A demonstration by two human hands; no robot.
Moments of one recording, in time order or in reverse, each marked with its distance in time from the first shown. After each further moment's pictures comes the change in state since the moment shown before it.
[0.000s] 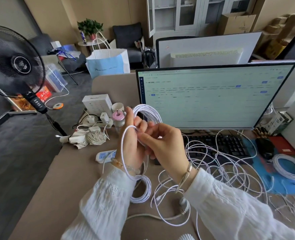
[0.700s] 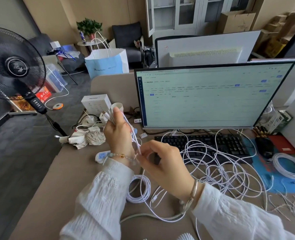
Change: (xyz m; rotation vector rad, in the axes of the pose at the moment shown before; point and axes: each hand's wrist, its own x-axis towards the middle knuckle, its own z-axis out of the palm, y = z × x) left_hand 0.021 0.010 -0.013 0.478 0.446 0.387; right_hand -0.026 0.018 -0.016 -0.460 -0.230 -0.411
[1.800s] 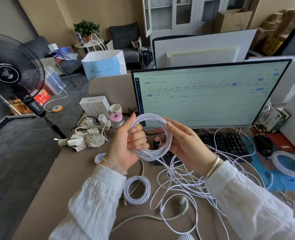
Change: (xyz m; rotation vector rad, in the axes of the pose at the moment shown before) left_hand -0.005 0.009 -0.015 -0.361 -0.718 -0.712; right_hand 0.032 0.038 -0.047 1.099 -0.044 0.595
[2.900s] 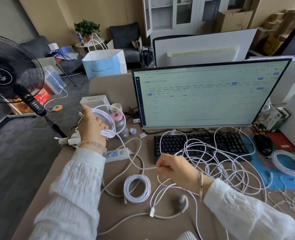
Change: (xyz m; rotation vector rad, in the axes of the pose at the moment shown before) left_hand 0.027 0.062 -0.054 0.202 0.708 0.581; right_hand -0.018 0.063 -0.031 -1.354 -0.107 -0.094
